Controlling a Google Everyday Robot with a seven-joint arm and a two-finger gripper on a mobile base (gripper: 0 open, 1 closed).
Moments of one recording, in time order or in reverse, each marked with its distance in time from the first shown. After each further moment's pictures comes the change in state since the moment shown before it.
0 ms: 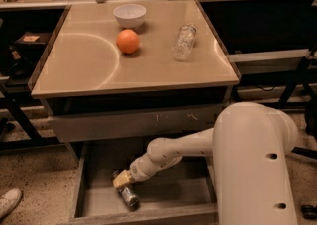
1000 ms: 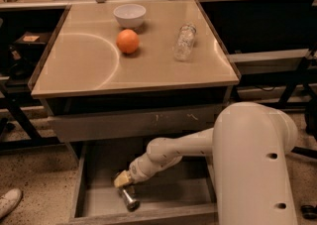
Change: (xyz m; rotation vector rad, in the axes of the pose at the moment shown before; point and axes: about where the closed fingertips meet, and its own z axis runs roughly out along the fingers) arm 0.000 0.000 0.000 0.000 0.000 0.000
